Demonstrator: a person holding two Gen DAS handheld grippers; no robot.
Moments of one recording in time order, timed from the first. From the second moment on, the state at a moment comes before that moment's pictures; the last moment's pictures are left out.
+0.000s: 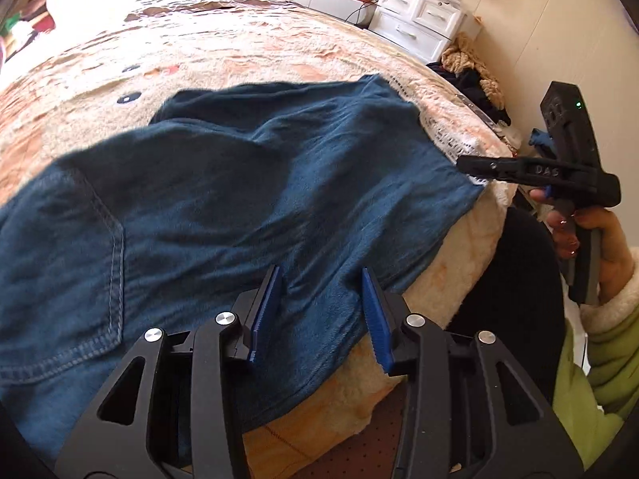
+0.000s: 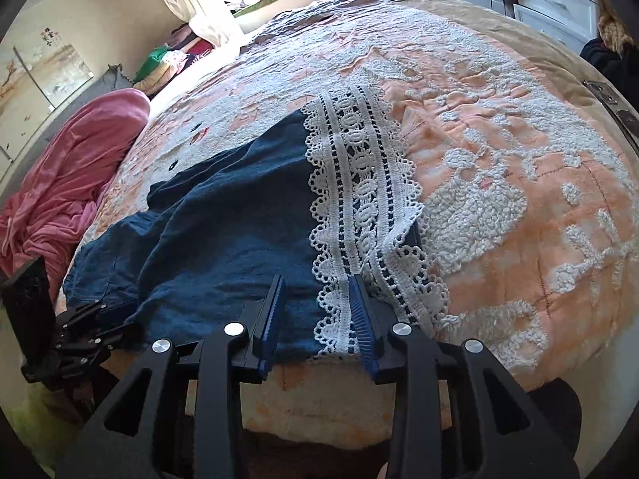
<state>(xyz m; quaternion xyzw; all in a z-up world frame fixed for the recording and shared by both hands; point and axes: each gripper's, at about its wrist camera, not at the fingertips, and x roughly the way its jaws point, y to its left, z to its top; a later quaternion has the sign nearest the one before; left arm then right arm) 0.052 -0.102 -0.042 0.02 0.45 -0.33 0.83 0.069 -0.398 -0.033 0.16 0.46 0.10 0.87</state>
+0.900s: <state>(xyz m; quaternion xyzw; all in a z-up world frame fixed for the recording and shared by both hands) 0.203 -0.083 -0.012 0.01 0.49 -0.26 0.83 0.234 -0.435 -0.016 0.14 0.46 0.10 0.87</state>
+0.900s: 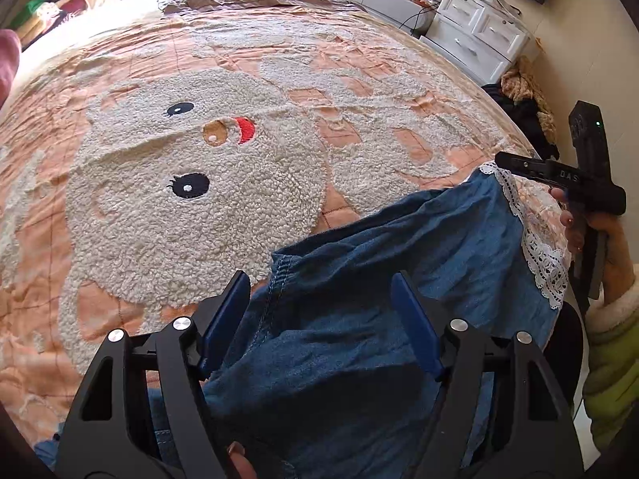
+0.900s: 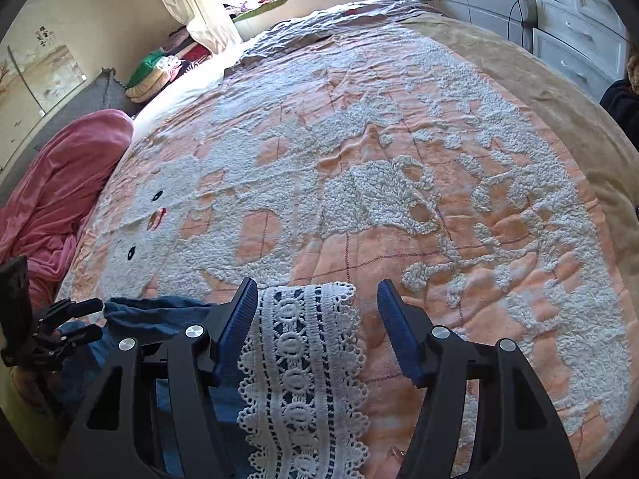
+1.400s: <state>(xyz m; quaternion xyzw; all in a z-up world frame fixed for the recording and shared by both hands) 0.214 -0.092 -0.036 -0.02 0.51 -0.26 0.82 0.217 -0.403 -0.031 0.06 0.44 0.12 0.89</state>
